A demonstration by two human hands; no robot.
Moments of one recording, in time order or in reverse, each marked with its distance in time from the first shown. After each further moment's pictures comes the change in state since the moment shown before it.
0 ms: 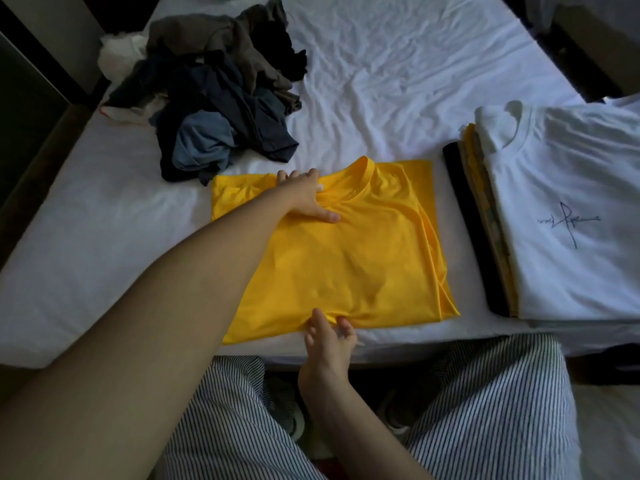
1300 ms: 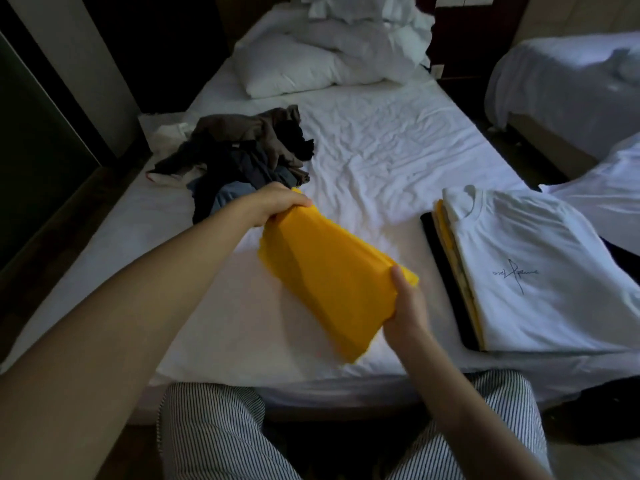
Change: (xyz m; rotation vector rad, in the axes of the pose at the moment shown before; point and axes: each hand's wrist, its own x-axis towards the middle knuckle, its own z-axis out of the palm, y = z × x) left_hand -0.096 -0.018 -0.112 -1.007 0.166 -0.207; right_hand -0.031 -0.147 0.002 -0.143 -0.342 -0.353
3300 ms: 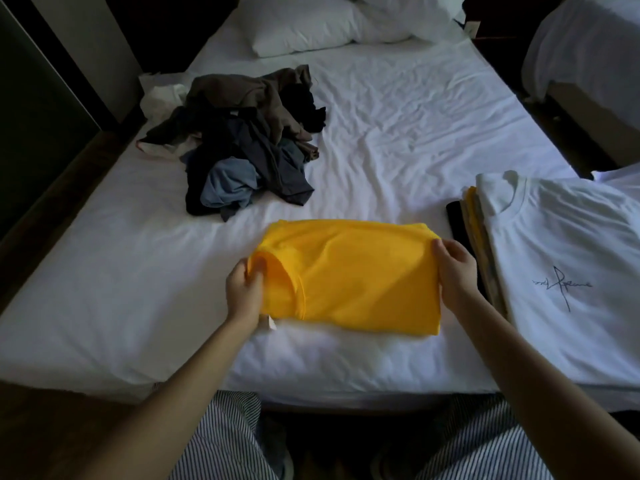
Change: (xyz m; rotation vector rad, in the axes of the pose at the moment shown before) left_hand -0.030 -0.165 0.078 -0.330 0.572 -0.051; right_hand 0.143 -0.025 -0.036 -0.557 0.033 -0.347
